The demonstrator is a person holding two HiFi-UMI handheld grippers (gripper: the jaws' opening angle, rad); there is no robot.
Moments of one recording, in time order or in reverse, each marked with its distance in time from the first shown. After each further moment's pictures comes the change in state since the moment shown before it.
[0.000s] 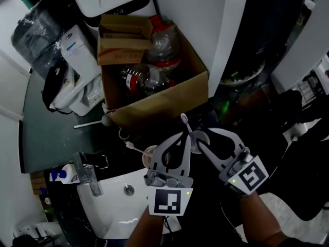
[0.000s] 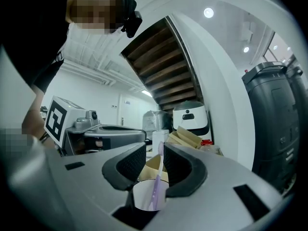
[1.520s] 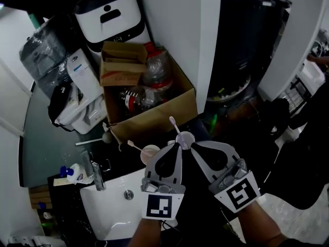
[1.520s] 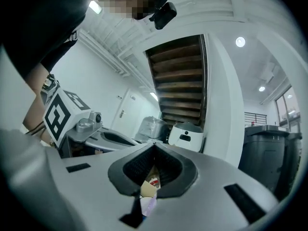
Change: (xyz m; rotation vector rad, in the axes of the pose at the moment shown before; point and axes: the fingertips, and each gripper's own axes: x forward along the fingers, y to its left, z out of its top) left arm -0.060 -0.026 0.065 -0.076 -0.099 0.013; right arm -0.051 0.066 0.095 -0.317 -0.027 -0.089
